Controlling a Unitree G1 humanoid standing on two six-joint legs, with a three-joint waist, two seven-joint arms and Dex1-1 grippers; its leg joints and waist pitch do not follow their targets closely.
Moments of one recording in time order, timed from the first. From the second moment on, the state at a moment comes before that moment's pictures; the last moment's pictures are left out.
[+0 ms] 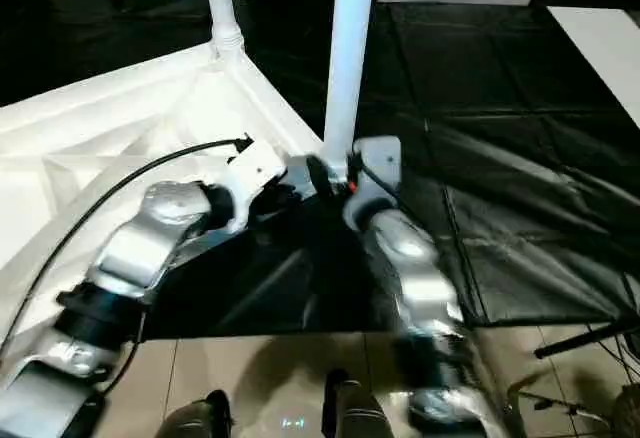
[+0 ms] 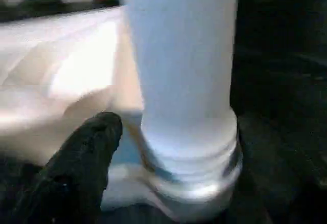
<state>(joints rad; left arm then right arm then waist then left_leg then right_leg) -0.60 0.27 -0.27 0.21 0.11 0.43 -0.82 -0.38 -0.08 0.01 0.16 0.13 0.26 0.41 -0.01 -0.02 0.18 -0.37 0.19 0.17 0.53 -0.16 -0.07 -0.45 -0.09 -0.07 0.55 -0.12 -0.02</state>
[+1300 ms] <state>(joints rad) -0.64 0.54 -0.37 0.38 -0.02 -0.08 -1.46 -0.47 -0.50 0.22 0.24 0.28 0.14 1.39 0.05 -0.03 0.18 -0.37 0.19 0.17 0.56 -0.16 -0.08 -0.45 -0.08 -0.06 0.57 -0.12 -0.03</state>
